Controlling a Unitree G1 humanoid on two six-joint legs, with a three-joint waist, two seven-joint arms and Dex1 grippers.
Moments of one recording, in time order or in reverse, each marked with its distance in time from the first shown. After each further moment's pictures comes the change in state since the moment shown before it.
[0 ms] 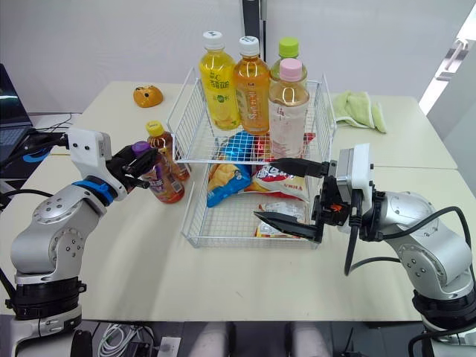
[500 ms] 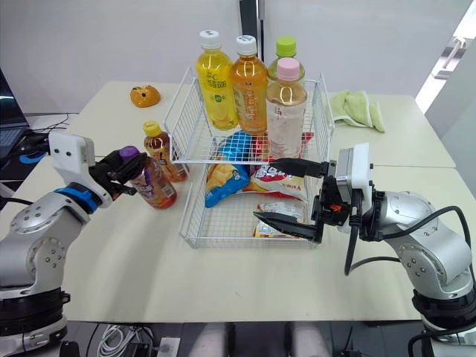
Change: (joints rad) left arm 0.091 0.059 0.121 -0.094 -0.089 0.068 -0.057; right arm -0.006 0.005 0.002 0.004 0.003 0.000 0.007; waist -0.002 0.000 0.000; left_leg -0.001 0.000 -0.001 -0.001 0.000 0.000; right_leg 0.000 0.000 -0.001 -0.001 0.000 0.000
